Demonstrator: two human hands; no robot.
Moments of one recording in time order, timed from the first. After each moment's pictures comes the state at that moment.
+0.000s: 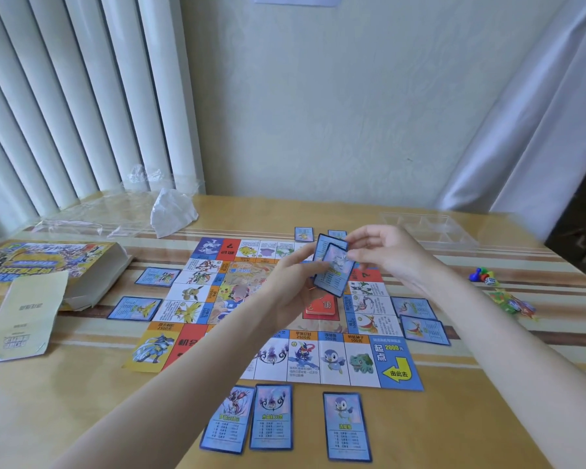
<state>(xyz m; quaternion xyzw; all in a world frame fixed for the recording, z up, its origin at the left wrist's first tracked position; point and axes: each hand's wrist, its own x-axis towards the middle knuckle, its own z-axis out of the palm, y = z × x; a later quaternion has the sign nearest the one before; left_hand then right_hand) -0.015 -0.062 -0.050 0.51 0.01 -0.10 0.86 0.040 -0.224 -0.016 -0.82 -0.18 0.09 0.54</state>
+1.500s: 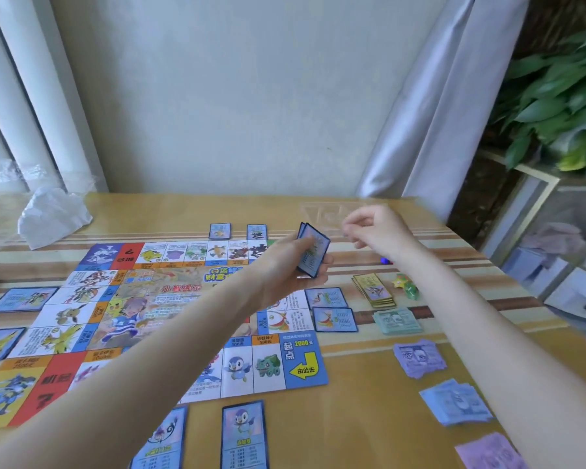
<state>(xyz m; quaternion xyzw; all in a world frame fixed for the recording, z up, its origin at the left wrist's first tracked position) 0.019 -0.164 -0.023 0.56 0.02 -0.19 0.81 0.070 -0.328 -0.008 -0.90 -0.05 -0.07 0.43</state>
